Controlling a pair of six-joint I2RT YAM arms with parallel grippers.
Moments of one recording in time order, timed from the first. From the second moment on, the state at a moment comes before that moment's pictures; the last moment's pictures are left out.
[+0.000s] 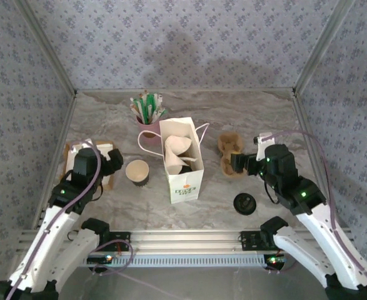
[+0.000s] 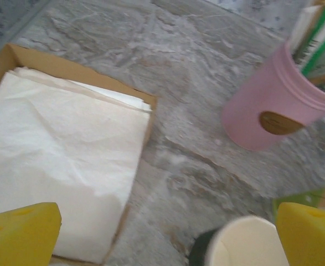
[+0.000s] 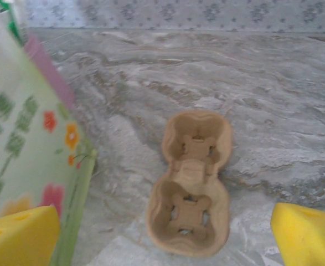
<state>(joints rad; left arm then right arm) -0.31 0.67 0.74 -0.73 -0.34 -0.56 0.46 0.68 0.85 -0.69 0.15 0.22</state>
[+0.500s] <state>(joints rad) -0.12 0.78 0.29 -0.08 -0.26 -0.20 -0.21 0.76 0.41 -0.05 0.04 0.26</state>
